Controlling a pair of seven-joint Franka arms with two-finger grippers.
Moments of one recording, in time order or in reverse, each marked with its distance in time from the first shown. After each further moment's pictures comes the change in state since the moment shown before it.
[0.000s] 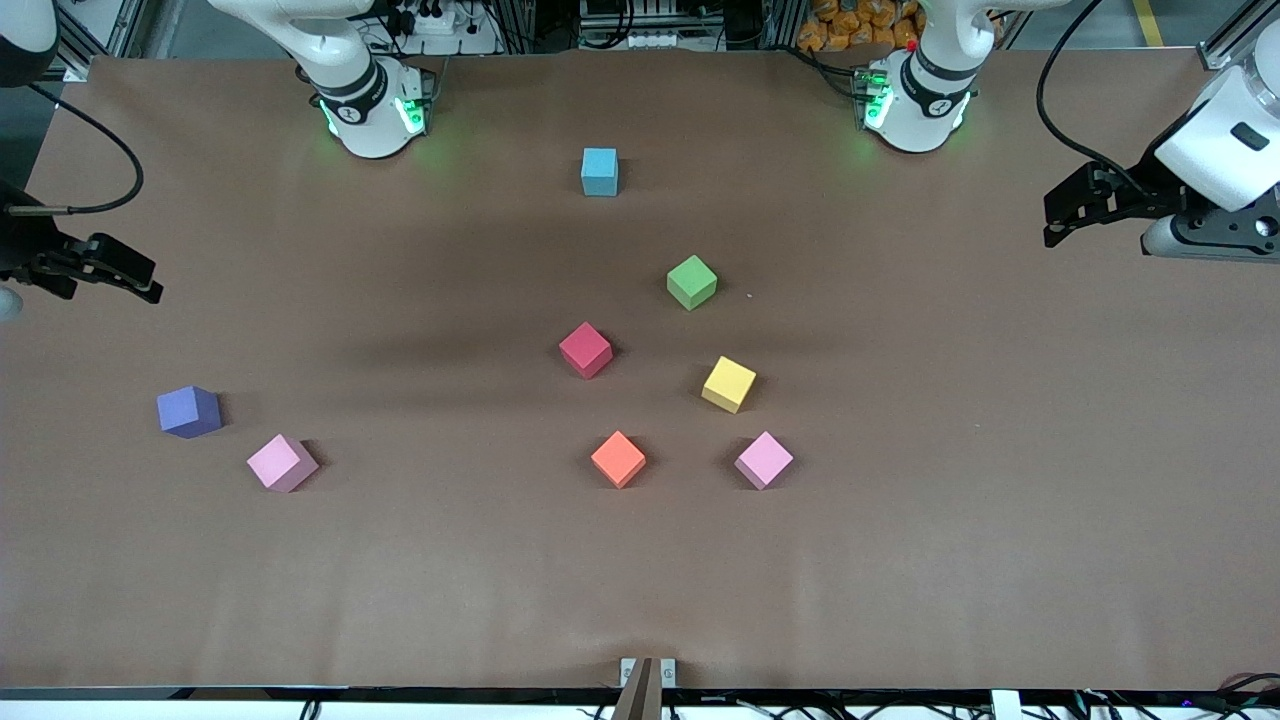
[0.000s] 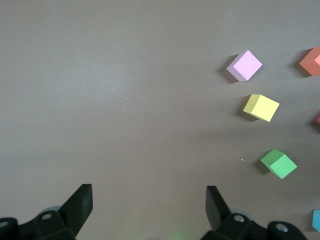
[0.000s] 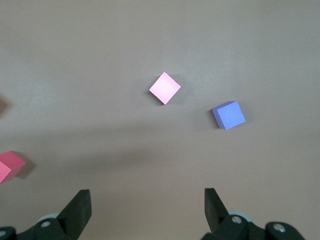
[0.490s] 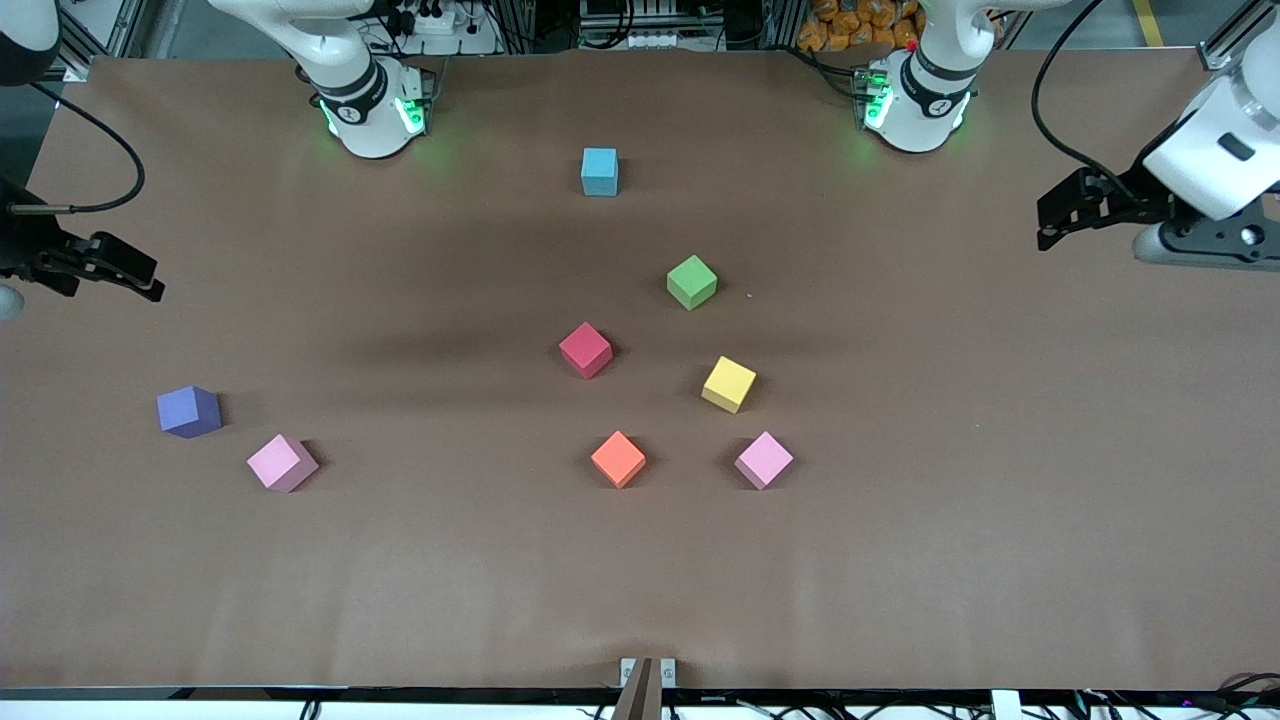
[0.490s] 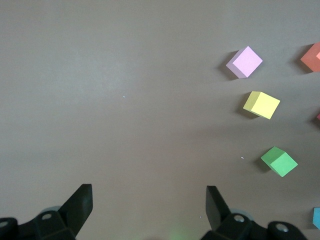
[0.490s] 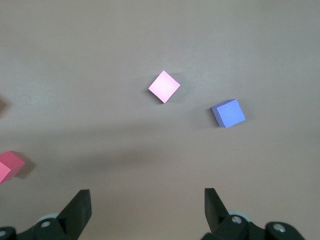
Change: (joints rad) left arm -0.008 0.023 -0.003 -0.006 0.000 0.000 0.000; right arm -0.005 -0.002 0.002 -0.008 0.000 0.001 0.003
